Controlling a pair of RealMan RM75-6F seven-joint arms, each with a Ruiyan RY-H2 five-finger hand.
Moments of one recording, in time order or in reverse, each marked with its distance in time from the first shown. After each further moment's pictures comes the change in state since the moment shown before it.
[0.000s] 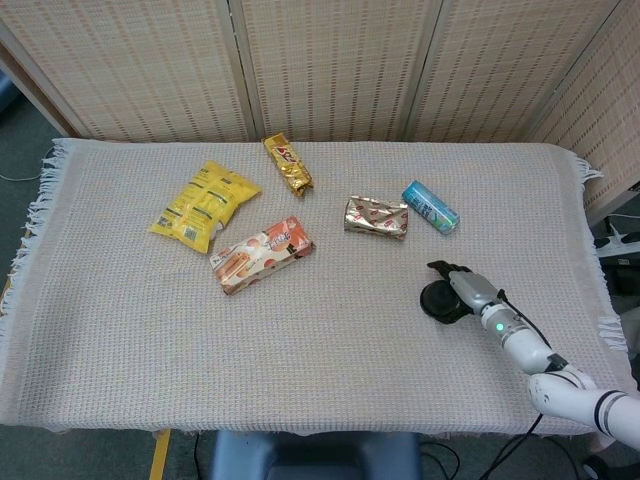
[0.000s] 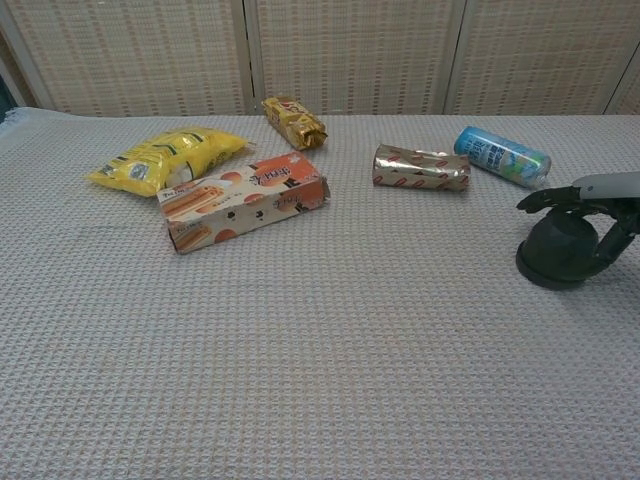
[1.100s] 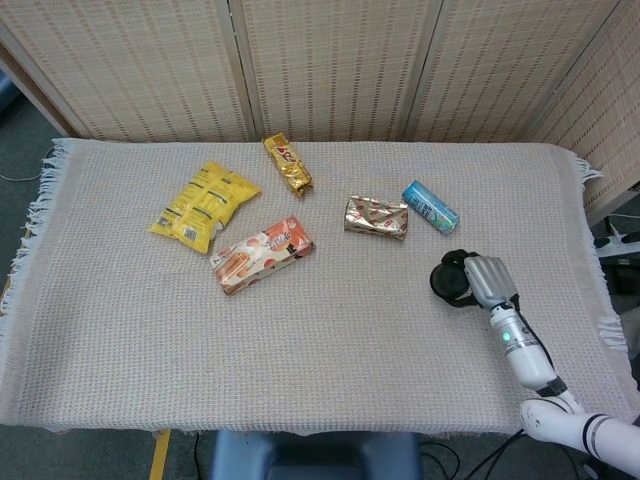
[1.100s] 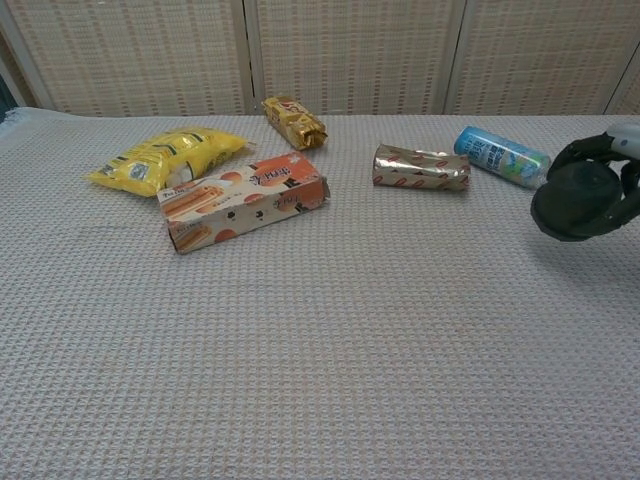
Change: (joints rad) left arm 0.005 0.009 -0.008 -0.009 -0.016 -0.011 -0.014; right arm -0.108 -0.120 -0.023 0.060 -0.129 0.513 -0.110
